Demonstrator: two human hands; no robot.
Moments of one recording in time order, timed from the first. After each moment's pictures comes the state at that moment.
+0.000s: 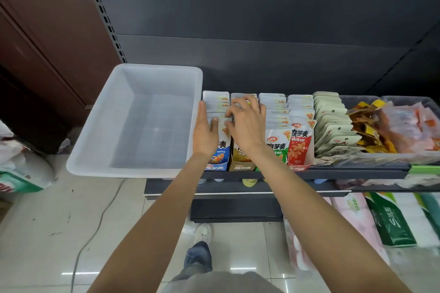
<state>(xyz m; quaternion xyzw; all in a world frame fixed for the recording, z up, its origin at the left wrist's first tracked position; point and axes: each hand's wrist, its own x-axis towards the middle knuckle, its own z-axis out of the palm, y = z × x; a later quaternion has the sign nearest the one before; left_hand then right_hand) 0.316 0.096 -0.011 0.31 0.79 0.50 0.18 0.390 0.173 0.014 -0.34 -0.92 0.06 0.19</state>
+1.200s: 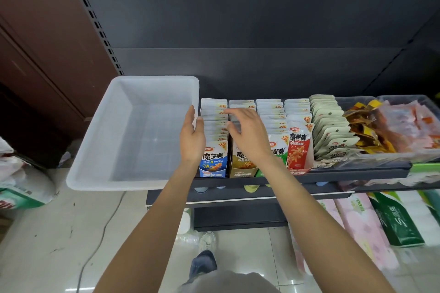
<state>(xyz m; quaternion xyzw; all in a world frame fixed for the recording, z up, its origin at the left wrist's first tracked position) 0.300 0.087 0.005 0.21 0.73 0.62 0.22 0.407 0.173 0.019 -0.30 -0.89 0.23 0.26</state>
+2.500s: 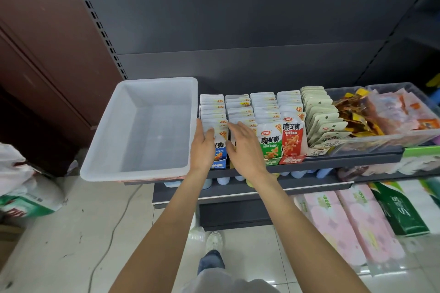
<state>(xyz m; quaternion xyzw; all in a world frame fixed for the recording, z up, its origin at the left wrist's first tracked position) 0.350 0.053 0.019 0.24 0.74 0.57 0.28 0.441 0.112 0.008 -0.35 -0.88 0.24 0.21</state>
